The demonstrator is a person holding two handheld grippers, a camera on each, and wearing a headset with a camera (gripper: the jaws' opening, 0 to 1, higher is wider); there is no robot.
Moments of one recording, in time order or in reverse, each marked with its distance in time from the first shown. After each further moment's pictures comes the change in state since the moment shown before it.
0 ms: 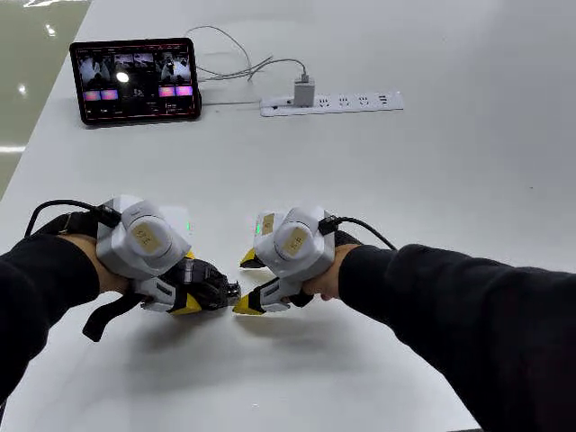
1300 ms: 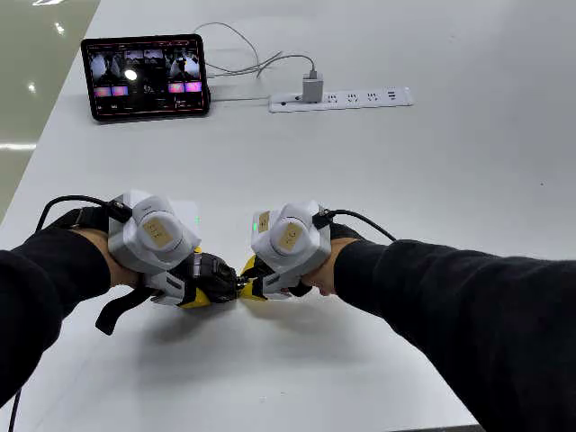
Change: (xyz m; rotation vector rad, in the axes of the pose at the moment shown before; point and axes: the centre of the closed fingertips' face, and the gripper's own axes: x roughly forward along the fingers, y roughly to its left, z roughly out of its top) left arm 0.001 0.000 -0.001 -0.012 0.001 0.017; right arm 0.009 0.003 -0.002 -0.030 0.041 0.034
